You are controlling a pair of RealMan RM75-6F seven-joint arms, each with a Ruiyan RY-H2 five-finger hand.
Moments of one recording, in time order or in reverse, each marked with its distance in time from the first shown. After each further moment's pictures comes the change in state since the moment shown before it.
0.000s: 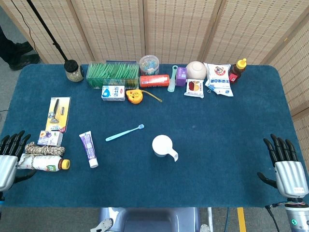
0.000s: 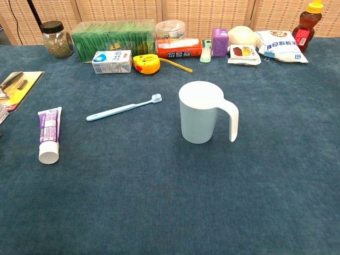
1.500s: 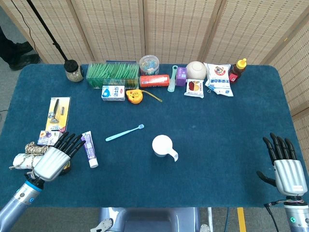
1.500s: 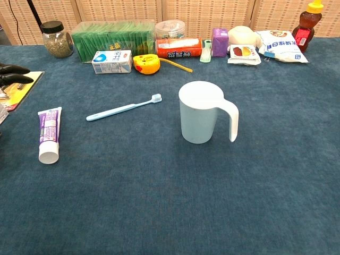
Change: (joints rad) left arm -0.238 -0.137 0.041 0.154 0.237 -0.224 0.153; right arm 0.010 -0.001 0.010 -0.009 0.024 -0.023 -0.010
